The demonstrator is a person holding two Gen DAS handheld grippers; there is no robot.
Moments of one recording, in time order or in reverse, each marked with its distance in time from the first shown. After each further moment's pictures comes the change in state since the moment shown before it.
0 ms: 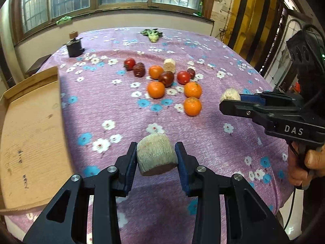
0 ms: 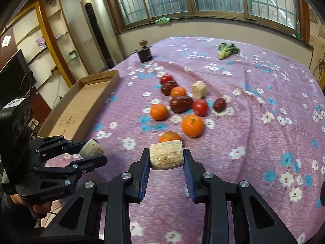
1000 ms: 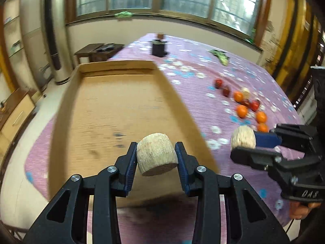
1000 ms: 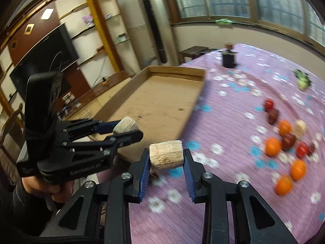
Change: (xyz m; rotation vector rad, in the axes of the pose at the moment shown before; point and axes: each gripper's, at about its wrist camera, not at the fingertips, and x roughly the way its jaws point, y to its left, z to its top) left arm -0.056 0.142 -0.025 -0.265 -0.074 0.228; right arm 0.060 0.171 0.034 -0.246 0.052 0.277
